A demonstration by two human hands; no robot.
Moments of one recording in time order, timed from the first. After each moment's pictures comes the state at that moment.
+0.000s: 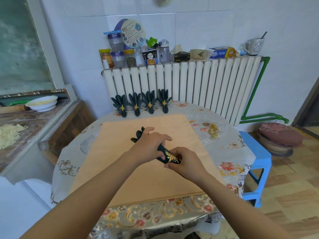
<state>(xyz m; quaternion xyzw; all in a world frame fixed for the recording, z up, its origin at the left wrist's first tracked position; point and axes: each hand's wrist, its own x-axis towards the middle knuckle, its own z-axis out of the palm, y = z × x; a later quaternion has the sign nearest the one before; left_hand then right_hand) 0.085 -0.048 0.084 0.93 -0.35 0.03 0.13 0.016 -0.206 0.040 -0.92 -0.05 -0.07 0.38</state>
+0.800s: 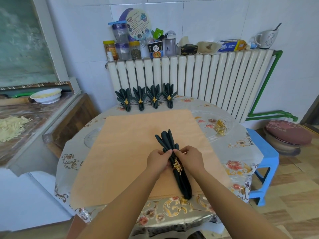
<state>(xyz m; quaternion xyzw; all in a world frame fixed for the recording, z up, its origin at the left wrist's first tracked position) 0.073 -0.082 0.000 0.78 0.12 -0.10 0.60 0.054 -0.198 0.006 -0.88 0.16 -0.06 0.45</state>
